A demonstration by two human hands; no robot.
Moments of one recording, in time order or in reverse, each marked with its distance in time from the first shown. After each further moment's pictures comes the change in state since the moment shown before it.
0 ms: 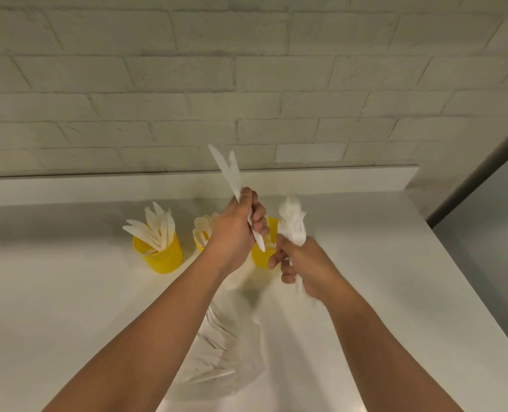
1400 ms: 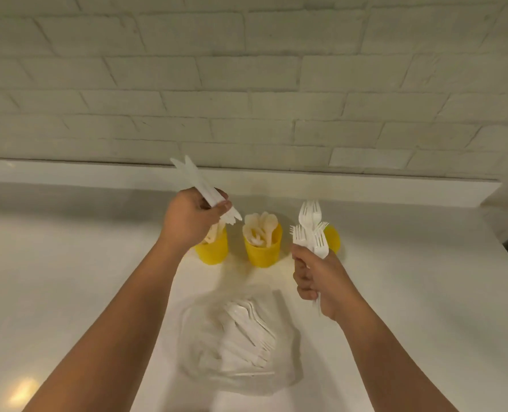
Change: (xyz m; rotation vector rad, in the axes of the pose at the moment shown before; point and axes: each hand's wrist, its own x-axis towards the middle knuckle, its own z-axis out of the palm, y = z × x) left_hand -0.034 0.087 -0.135 0.956 0.435 0.252; right_hand 0.001 0.017 0.049 0.111 -0.117 0.047
